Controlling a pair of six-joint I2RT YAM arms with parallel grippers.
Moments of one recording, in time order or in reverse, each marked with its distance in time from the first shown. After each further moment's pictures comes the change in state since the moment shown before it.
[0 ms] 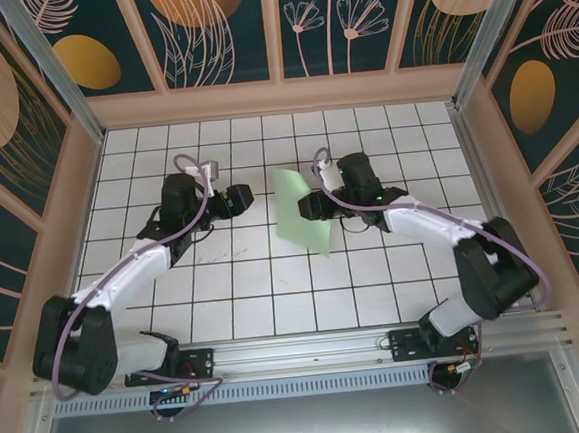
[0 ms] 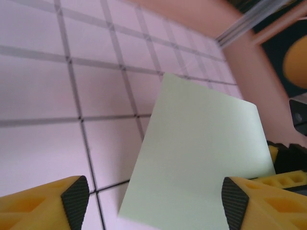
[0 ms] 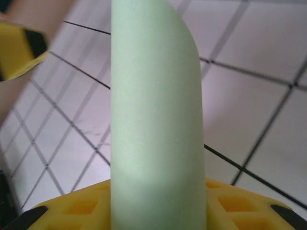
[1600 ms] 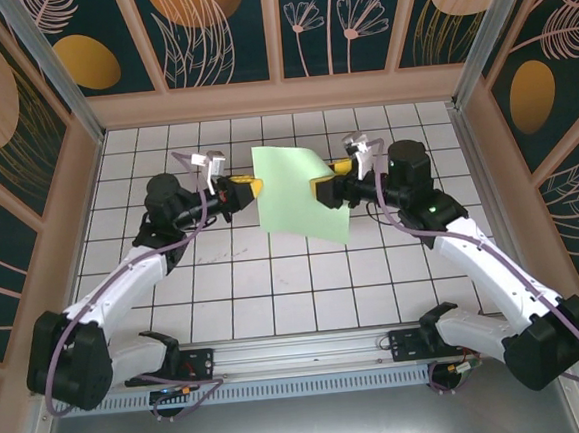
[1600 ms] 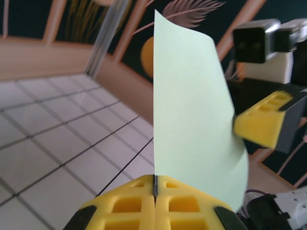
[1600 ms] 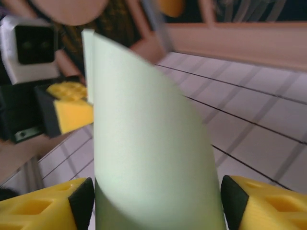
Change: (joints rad) left arm -0.012 -0.022 -0.020 0.364 0.406 0.058; right arm -0.069 -0.371 0.034 -0.082 -0.008 -0.055
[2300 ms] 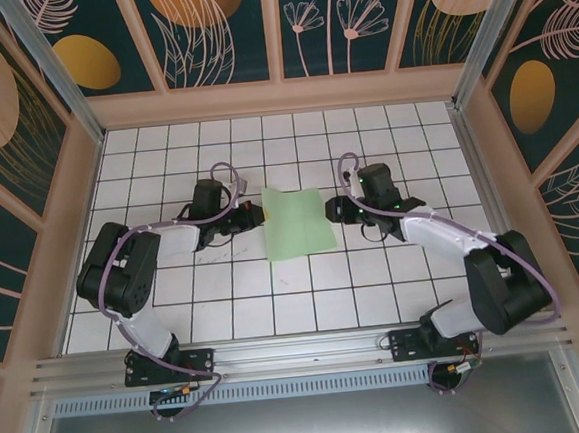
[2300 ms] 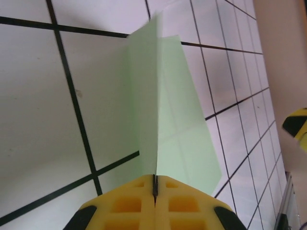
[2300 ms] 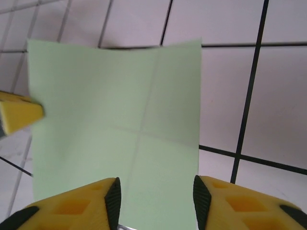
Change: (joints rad) left arm 0.000 0.509 0.061 -0.200 -0.193 -0.101; right arm -0.025 0.342 -0.181 0.042 0.243 0.191
